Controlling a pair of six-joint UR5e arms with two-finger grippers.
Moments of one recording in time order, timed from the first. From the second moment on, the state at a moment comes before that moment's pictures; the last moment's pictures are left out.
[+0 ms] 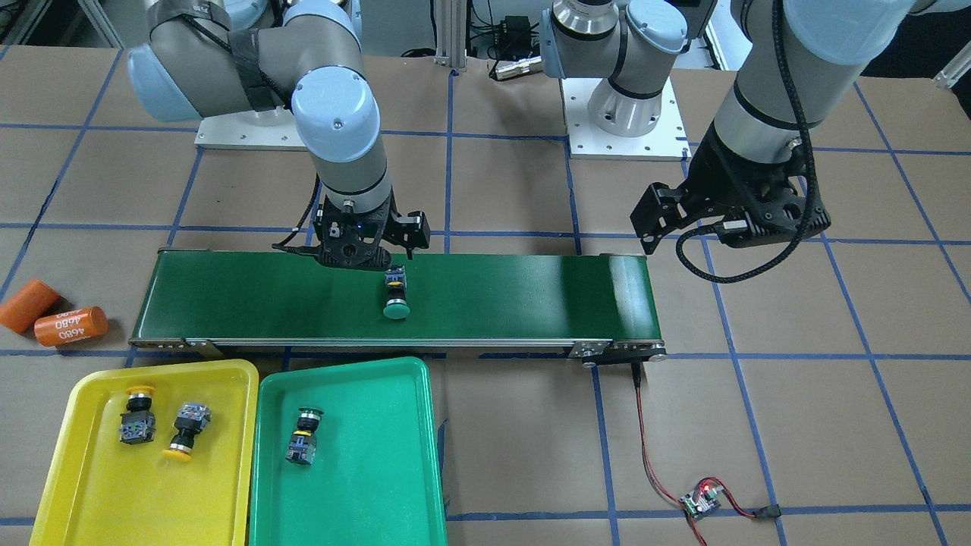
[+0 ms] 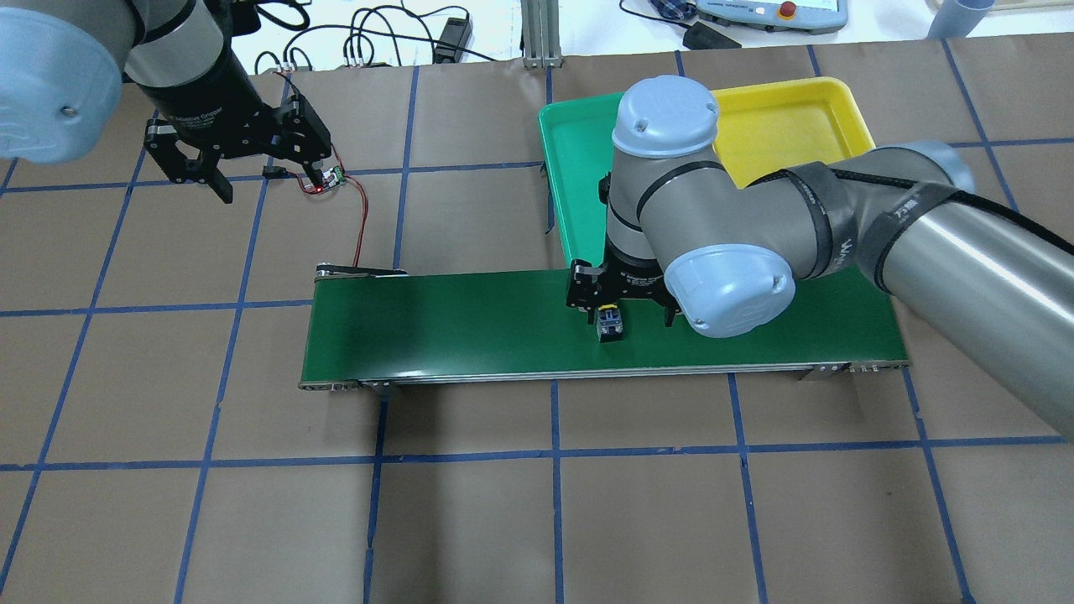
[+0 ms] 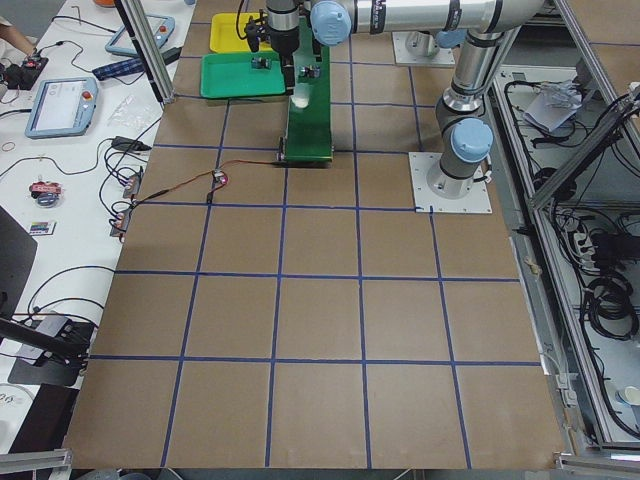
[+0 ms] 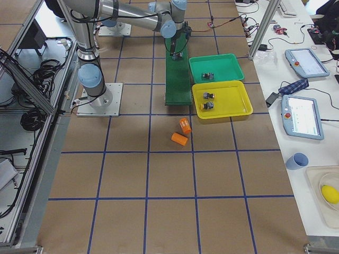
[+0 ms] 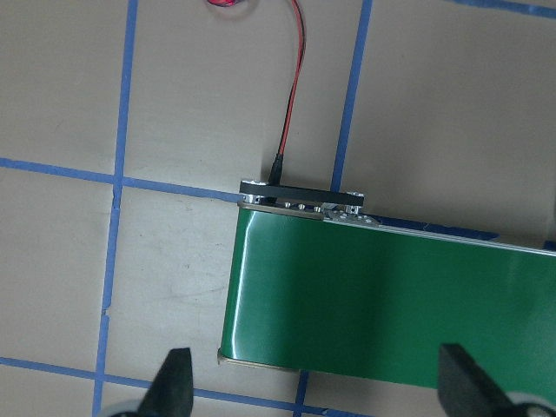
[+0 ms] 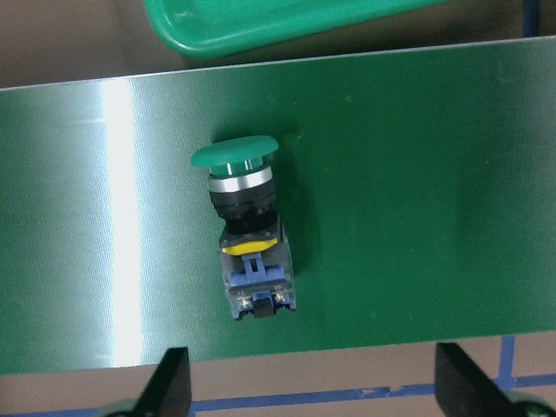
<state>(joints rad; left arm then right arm) -1.52 -1.66 -1.52 -1.53 1.60 -0.12 1.85 -1.37 1.83 -1.93 -1.53 0.35</state>
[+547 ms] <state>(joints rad) -1.52 -1.66 -1.53 -1.53 1.59 -0.12 1.85 -1.30 1.84 -1.96 -1.56 0.36</state>
